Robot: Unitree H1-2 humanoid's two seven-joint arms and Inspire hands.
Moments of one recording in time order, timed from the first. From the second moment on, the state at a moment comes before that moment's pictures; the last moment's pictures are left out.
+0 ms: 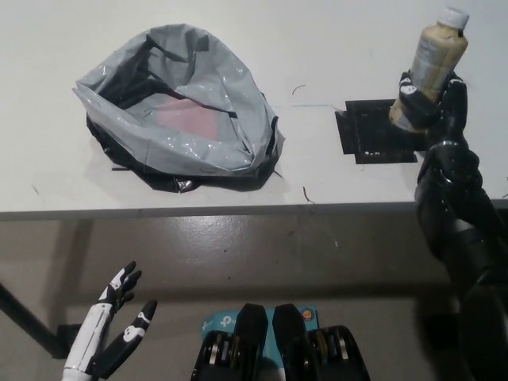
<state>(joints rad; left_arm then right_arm) 0.08 0.21 0.00 -0.06 0.13 -0.11 -0.10 -1.02 -0.10 -0.28 1.21 0.06 -0.28 -0.27</state>
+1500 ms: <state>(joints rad) 0.05 0.21 -0.05 -0.10 0.13 -0.07 -0.13 -1.30 0.16 0.44 1.33 -0.41 -0.18 -0.31</state>
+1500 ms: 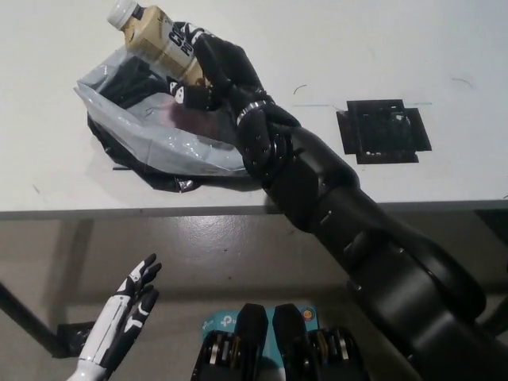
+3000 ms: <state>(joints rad) 0.02 0.22 -0.07 -0.07 0.15 -0.07 -0.12 -1.26 -0.01 0.15 0.69 -0.28 0.00 0.16</state>
